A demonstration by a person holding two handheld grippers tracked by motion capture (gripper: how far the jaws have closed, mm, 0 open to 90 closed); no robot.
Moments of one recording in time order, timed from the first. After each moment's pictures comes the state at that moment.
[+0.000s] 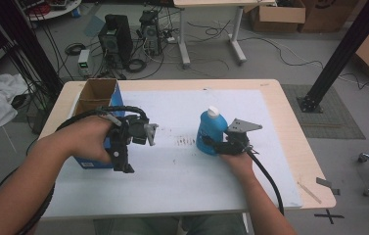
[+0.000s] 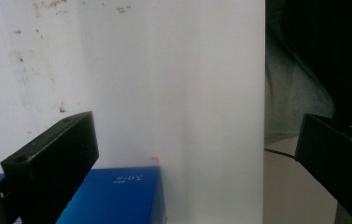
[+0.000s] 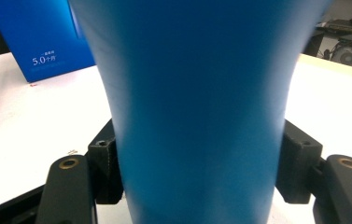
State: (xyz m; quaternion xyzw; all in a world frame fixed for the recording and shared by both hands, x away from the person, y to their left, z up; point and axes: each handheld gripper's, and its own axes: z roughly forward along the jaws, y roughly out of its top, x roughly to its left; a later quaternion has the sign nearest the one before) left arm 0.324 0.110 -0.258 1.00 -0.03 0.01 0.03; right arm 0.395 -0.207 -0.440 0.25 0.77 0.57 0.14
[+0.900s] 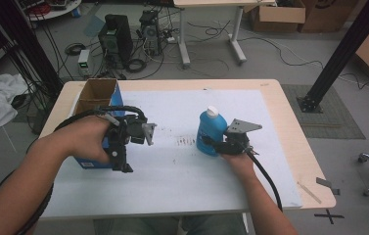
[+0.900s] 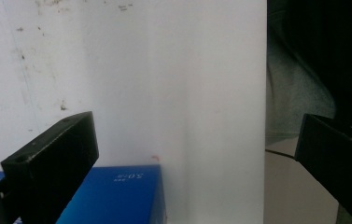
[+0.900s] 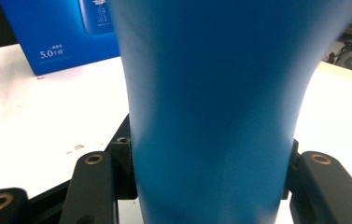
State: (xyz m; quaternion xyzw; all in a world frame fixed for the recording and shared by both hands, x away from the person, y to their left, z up) left arm 0.324 0.114 -0.257 1.00 -0.02 0.01 0.03; right arm 0.391 -0.206 -0.434 0.23 0.78 0.57 0.14
